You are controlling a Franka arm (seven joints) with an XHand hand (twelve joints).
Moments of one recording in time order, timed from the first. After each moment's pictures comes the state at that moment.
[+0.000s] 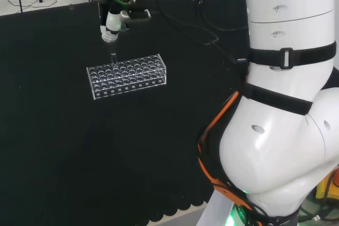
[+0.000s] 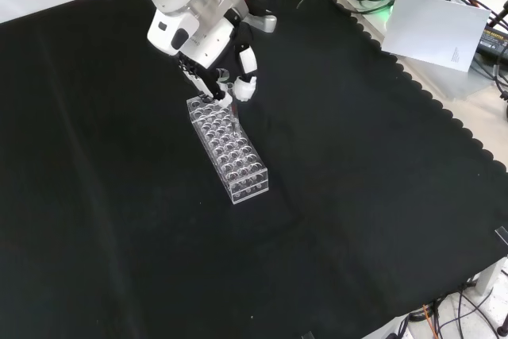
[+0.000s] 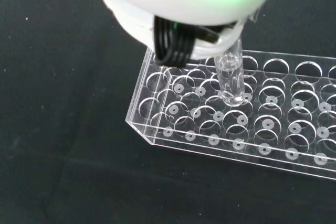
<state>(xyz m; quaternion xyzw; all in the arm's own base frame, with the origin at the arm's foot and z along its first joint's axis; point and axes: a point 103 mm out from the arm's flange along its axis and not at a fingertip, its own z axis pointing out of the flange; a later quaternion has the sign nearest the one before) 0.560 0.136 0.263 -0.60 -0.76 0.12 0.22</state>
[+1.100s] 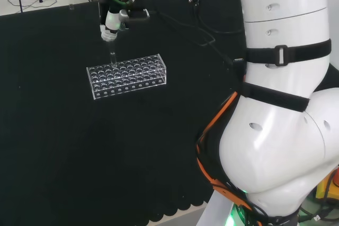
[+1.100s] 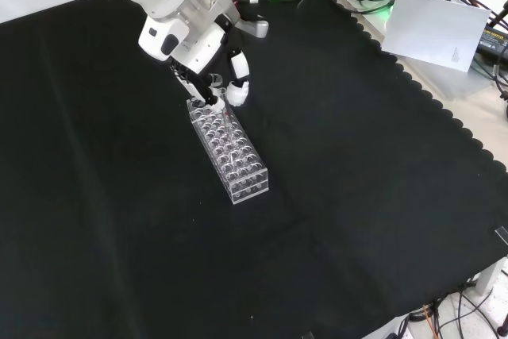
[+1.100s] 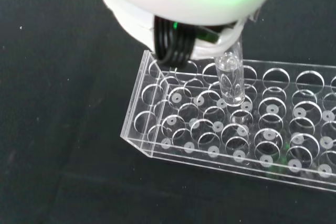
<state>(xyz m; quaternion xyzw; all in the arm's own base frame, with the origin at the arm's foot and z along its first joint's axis) 0.575 0.135 0.256 -0.60 -0.76 0.12 0.23</state>
